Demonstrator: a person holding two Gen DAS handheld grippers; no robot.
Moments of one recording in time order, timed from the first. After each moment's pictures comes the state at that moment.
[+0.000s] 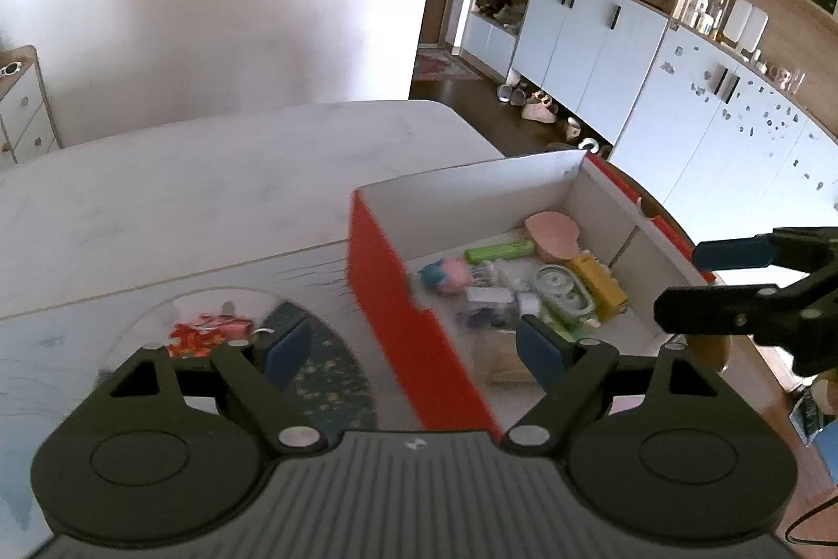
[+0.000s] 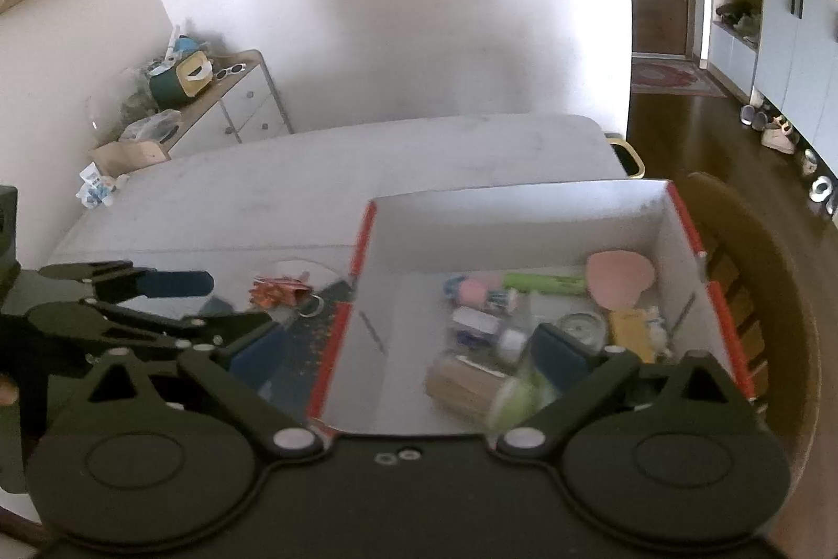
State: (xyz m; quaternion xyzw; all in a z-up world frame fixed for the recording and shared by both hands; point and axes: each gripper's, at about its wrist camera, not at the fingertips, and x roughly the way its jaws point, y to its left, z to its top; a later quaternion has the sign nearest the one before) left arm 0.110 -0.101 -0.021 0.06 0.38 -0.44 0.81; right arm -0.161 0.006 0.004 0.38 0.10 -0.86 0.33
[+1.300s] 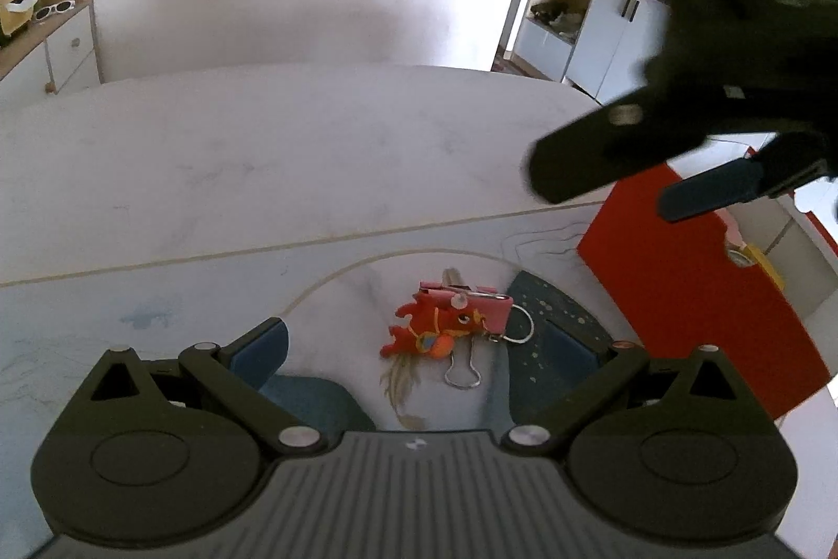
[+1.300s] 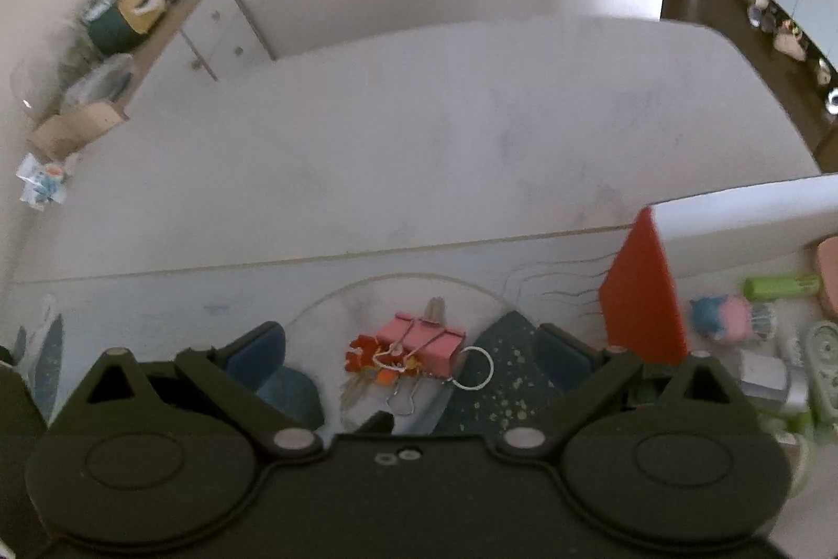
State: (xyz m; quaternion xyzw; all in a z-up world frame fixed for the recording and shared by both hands) left arm 0.240 -0.022 -0.142 0.03 0.39 -0.40 0.83; right arm -0.216 -0.215 -0.085 0.51 0.08 -0.82 0.24
